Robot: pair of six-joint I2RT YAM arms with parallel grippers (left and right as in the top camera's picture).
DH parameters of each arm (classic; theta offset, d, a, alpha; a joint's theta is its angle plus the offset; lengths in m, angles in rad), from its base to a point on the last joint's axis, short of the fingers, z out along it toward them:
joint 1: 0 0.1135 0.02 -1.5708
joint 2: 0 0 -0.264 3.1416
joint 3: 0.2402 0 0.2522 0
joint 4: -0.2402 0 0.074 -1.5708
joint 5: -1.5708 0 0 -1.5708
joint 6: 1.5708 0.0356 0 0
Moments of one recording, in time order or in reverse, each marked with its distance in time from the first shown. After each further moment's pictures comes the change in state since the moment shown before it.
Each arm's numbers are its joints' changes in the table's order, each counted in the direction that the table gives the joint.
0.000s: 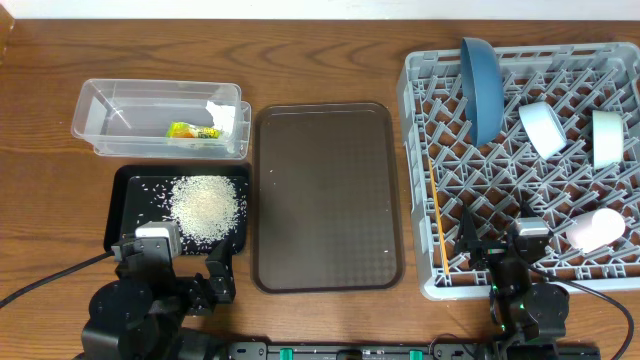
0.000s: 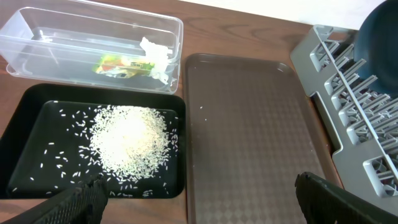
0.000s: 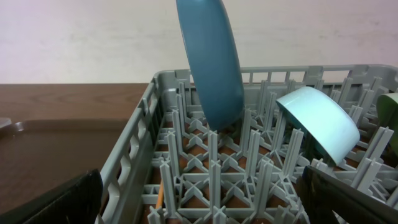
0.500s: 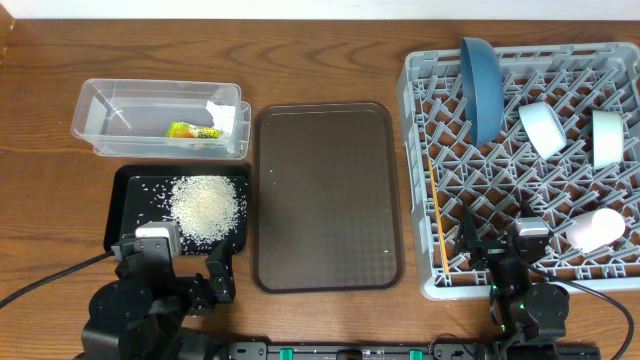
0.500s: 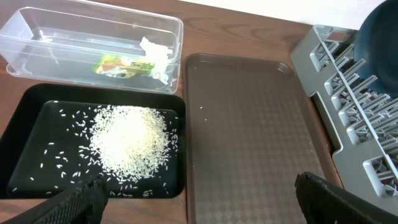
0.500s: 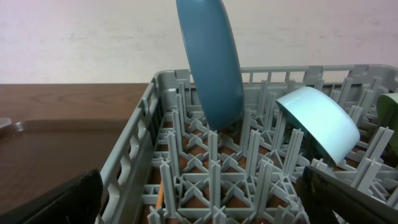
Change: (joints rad) left arm 0.000 0.000 0.000 0.000 0.000 0.000; right arm 0.000 0.000 0.000 0.000 0.000 0.000
